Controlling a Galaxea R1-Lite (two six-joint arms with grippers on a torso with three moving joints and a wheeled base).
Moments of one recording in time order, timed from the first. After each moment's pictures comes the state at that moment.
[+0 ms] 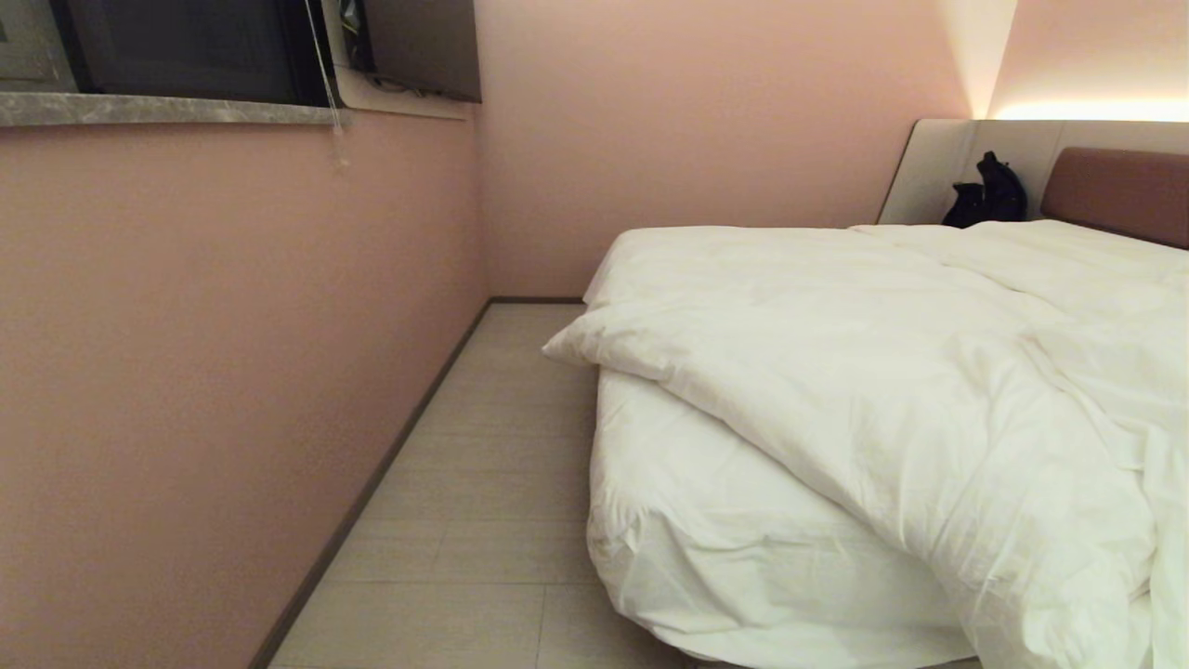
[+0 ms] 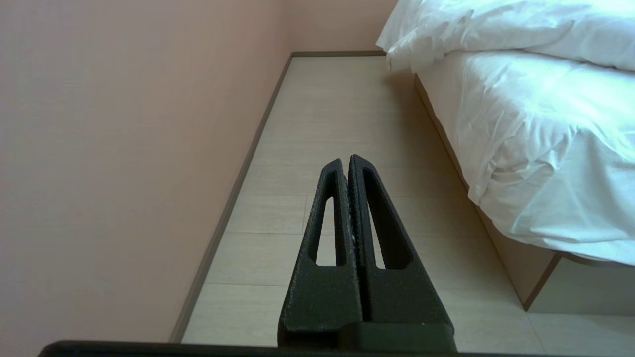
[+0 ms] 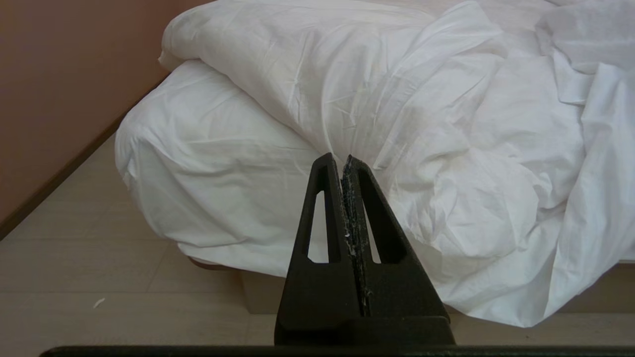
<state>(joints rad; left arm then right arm) 0.00 0.00 0.00 0.00 0.00 0.03 0.00 0.00 0.00 0.00 0.00 0.00</state>
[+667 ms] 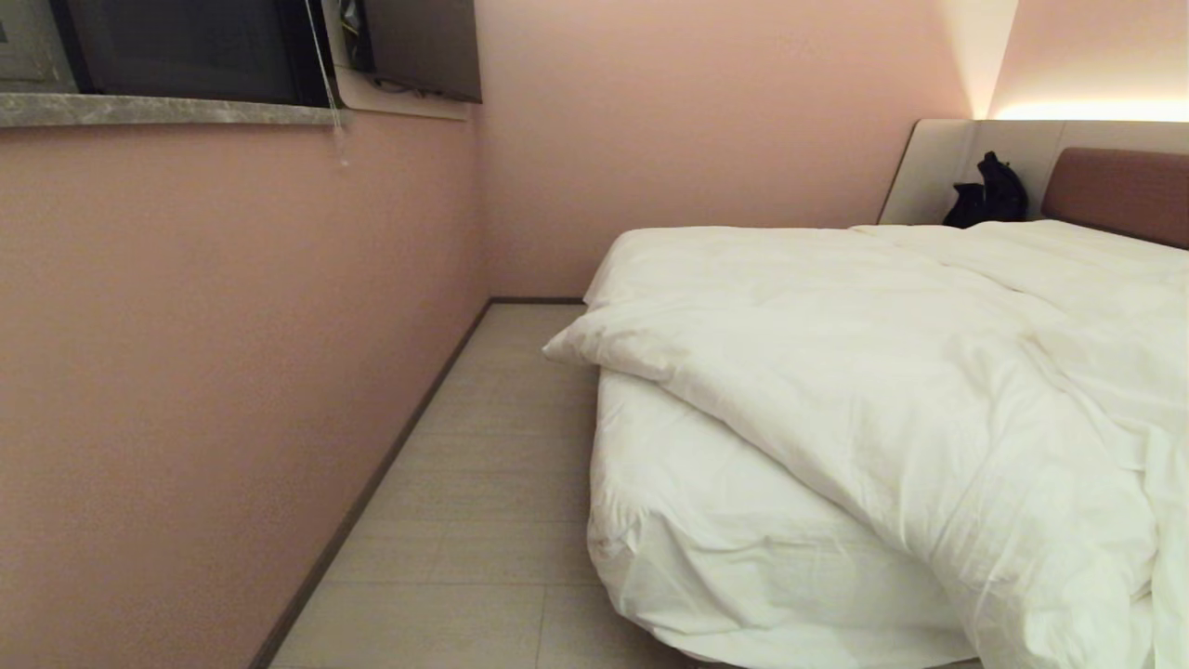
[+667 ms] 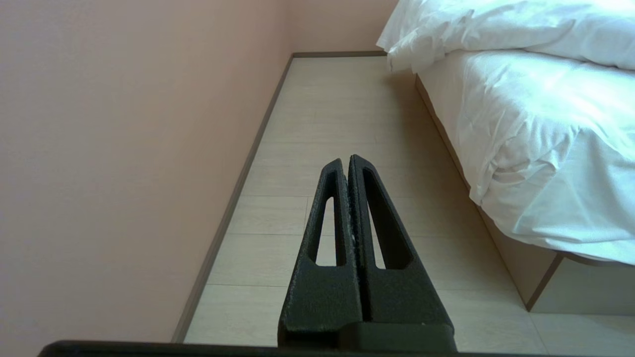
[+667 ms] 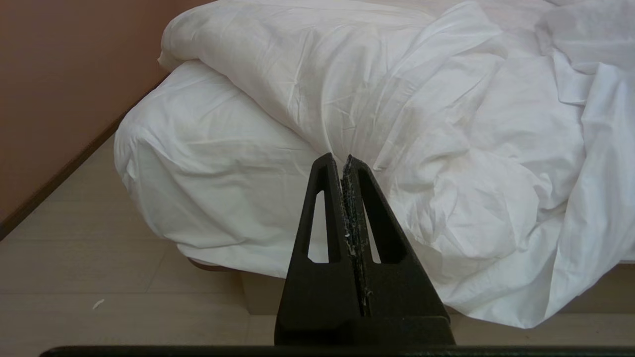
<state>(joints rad) 0.00 0.00 0.00 0.00 0.00 0.03 0.00 0.00 0.00 0.00 0.00 0.00</state>
